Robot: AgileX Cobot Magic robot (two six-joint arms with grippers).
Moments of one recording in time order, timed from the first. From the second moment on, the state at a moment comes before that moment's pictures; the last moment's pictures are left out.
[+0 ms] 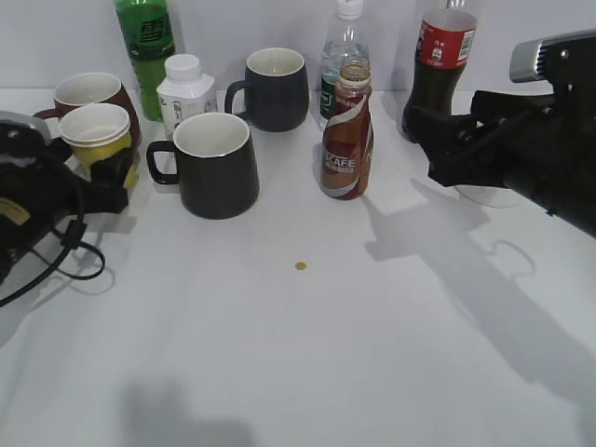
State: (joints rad) left arm -0.23 1.95 -0.52 0.01 -1.21 0.04; right arm 0.45 1.47 -0.48 0.00 -0.78 0.04
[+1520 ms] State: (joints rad) left arm -0.23 1.82 -0.32 0.18 -1.21 0.02; right arm 0.45 1.52 -0.55 -0.19 -0.79 0.08
